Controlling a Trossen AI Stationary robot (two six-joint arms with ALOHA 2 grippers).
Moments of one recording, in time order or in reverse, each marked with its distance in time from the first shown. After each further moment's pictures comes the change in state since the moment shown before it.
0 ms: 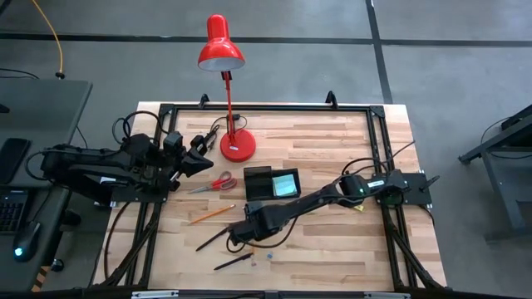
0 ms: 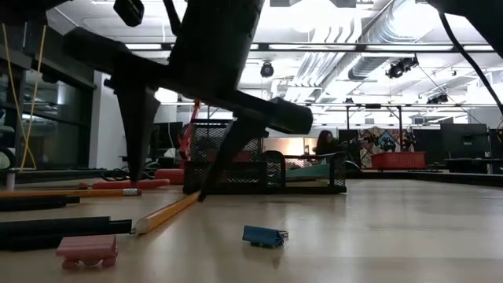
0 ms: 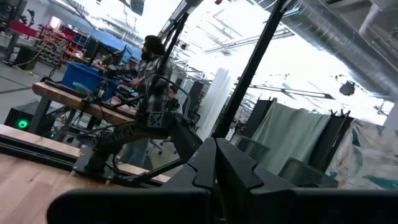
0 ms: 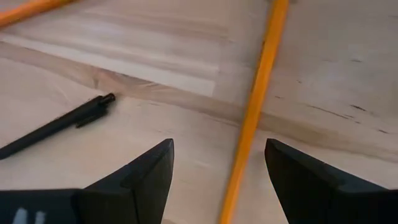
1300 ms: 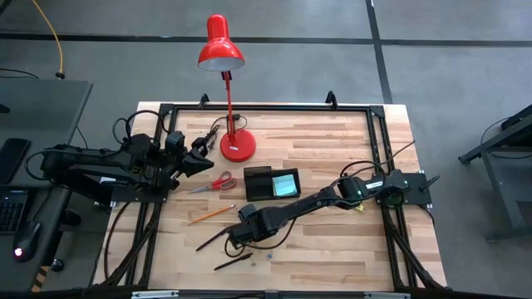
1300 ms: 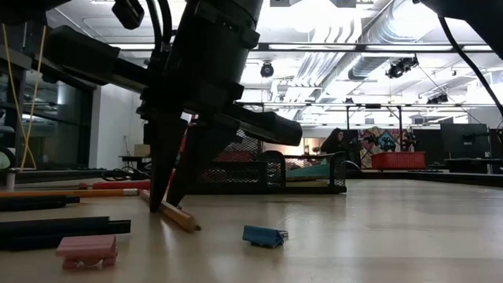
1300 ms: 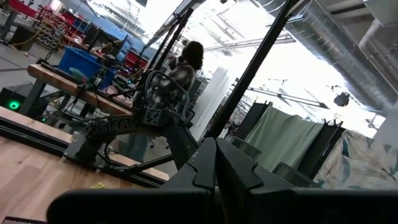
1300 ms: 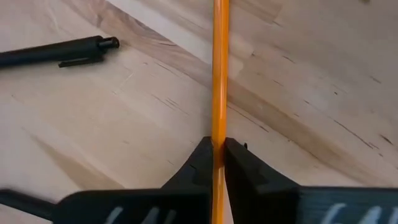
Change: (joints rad) left arm 0.000 0.000 0.000 -0.014 -0.002 -0.091; right arm 0.012 0.089 0.007 -0.009 -0.101 -0.308
